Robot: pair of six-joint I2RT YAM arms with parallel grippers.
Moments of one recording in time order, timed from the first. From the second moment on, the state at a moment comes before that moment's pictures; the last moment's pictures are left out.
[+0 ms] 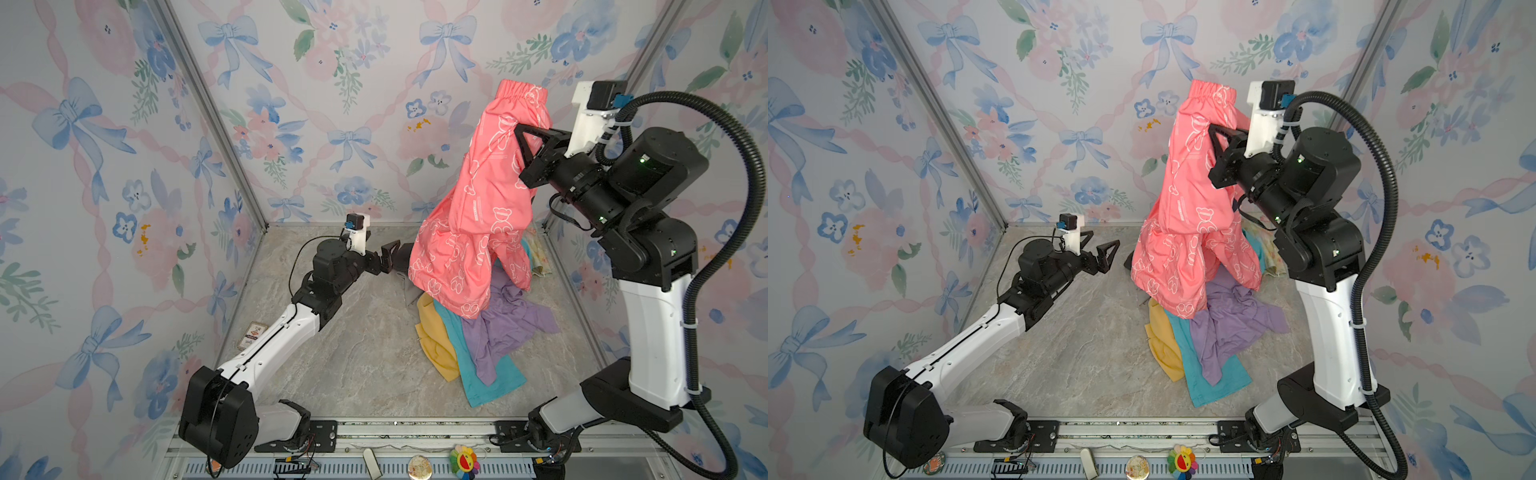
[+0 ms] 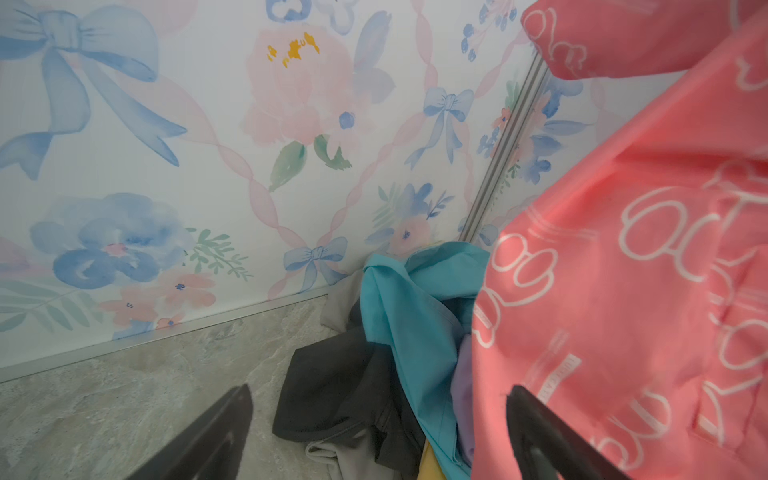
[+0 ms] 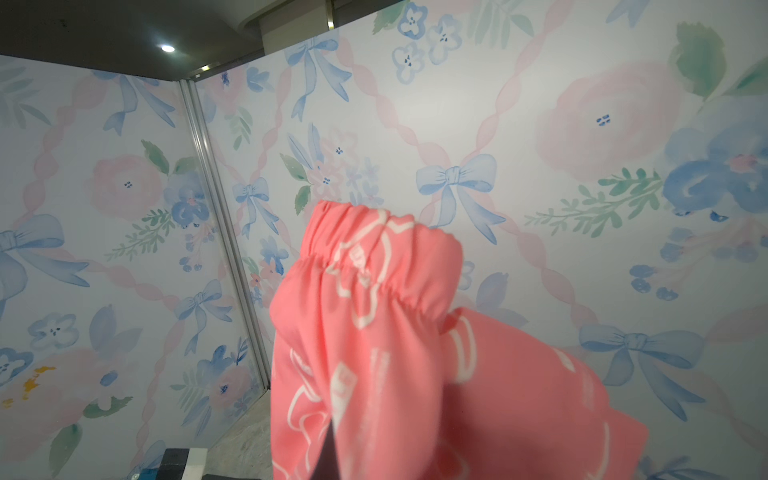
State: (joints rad) left arm -0.41 1.28 0.98 0.25 0.17 -0.21; right arm 0.49 1.56 2.46 -0.70 -0.02 0.10
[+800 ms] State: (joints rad) left arm -0.05 1.24 0.96 0.32 0.23 -0.32; right arm 0.73 1.95 2.60 -0.62 0.04 0.07
